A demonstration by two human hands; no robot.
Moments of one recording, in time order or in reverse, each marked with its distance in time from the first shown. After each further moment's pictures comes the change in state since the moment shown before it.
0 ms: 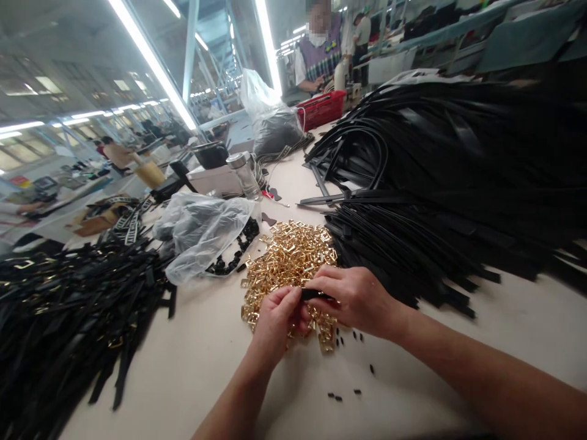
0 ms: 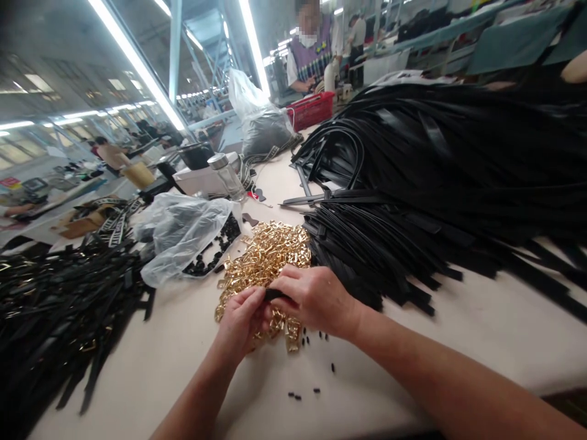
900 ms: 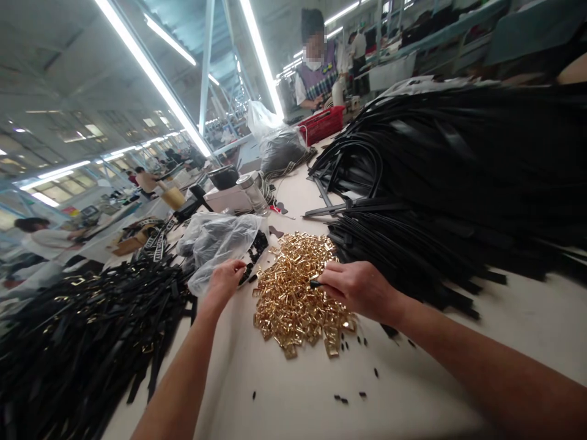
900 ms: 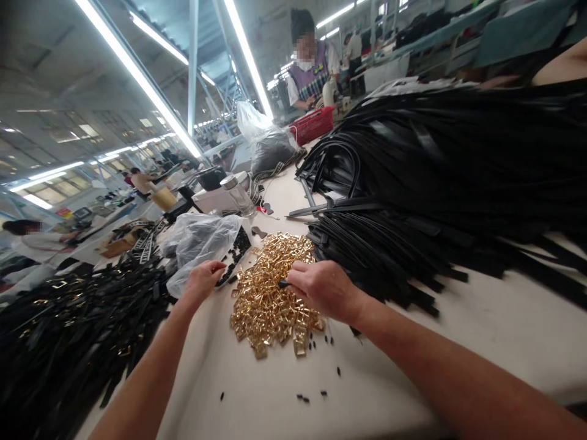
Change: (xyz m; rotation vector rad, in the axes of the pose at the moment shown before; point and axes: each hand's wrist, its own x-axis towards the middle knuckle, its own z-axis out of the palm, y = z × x) left_hand 0.068 0.099 -0.133 1.607 0.410 0.247; right_hand 0.002 0.019 -0.010 -0.178 0.063 -0.006
